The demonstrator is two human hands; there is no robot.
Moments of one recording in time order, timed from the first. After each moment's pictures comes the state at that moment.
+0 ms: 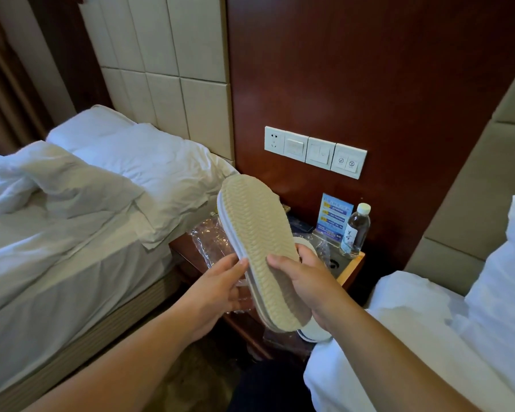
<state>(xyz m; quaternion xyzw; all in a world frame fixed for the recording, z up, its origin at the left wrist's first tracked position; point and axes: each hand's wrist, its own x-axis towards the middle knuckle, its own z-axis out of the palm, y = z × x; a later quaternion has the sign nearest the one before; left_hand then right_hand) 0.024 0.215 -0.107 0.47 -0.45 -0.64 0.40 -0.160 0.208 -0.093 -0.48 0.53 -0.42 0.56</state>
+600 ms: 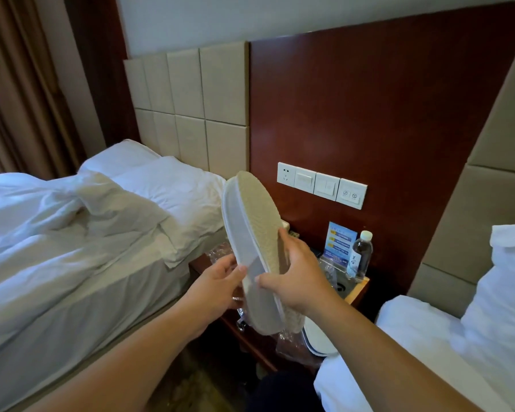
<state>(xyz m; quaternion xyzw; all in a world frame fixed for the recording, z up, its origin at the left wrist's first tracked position) 0.060 0.250 -0.067 0.49 -0.53 -0.53 0.45 -0.118 0.245 -0.032 -0.70 0.55 -0.36 0.29</state>
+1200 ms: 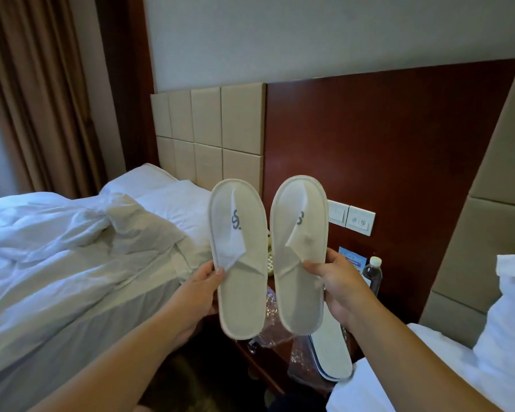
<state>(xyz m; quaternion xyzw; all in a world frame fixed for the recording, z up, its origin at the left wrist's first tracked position) 0.116 0.259 -0.048 0.49 -0.43 -0.54 0.53 -0.137 0.250 0.005 -0.44 0.47 -0.53 0.56</state>
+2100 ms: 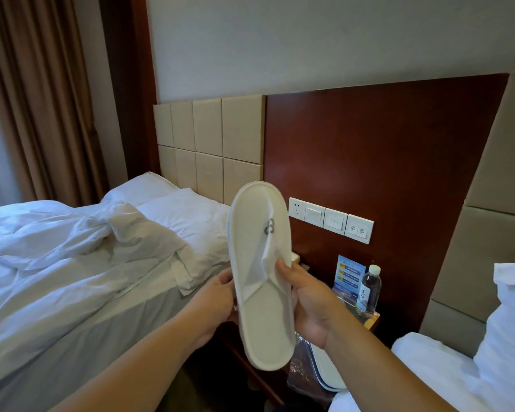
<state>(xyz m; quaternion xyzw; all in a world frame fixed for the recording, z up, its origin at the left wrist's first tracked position) 0.081 0.268 -0.026 0.50 -0.49 -0.53 0.48 -0.100 0.273 0.005 -0.40 0.31 -0.47 0.72</state>
